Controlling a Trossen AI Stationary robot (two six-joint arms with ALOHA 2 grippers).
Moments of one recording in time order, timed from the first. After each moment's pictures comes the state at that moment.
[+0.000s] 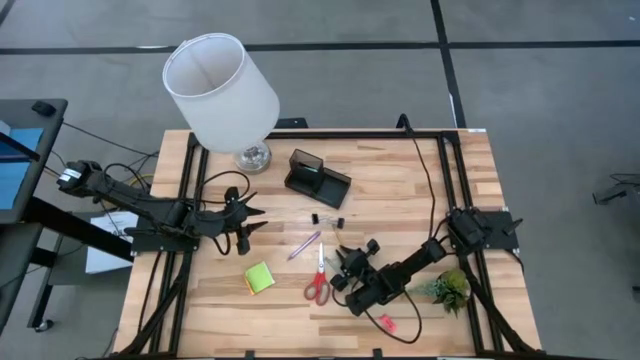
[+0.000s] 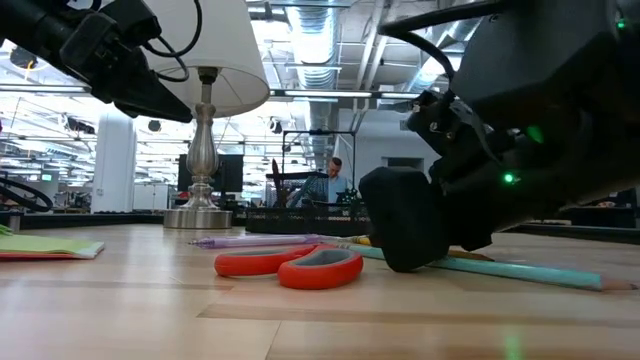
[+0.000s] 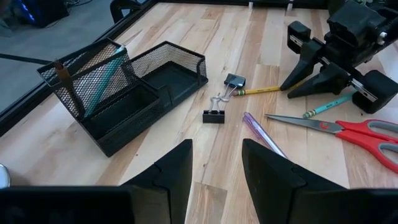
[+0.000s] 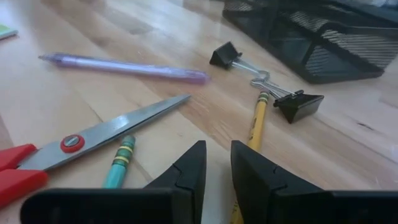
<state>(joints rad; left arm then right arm) -0.31 0.81 0.36 -0.06 -0.56 -0.26 0.56 2.21 1.04 -0.05 1.12 1.02</state>
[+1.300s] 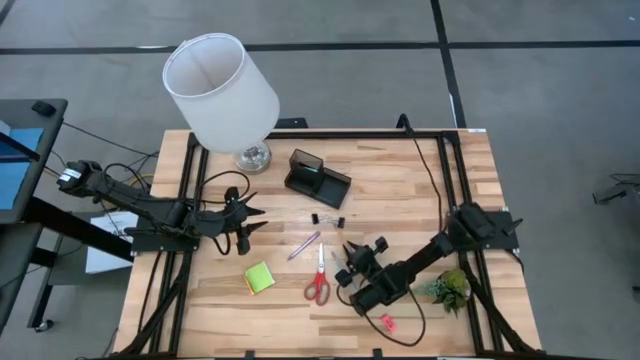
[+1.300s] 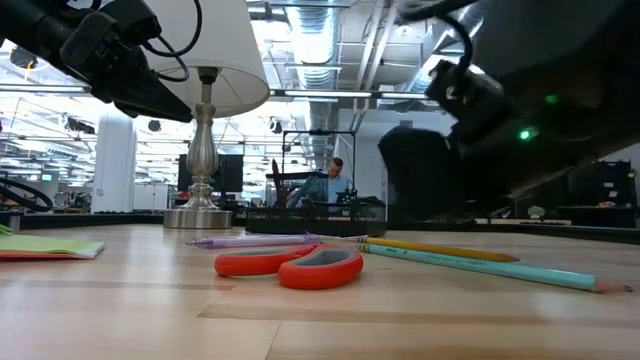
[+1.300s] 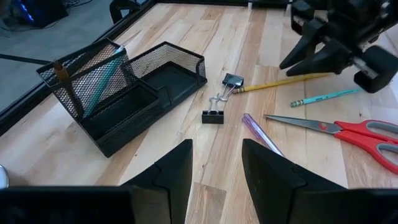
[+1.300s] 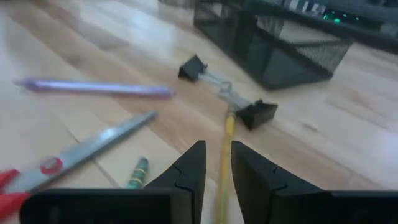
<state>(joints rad) -0.31 0.81 0.36 -0.06 -0.56 -0.26 0.58 2.09 1.06 -0.31 1.15 1.19</state>
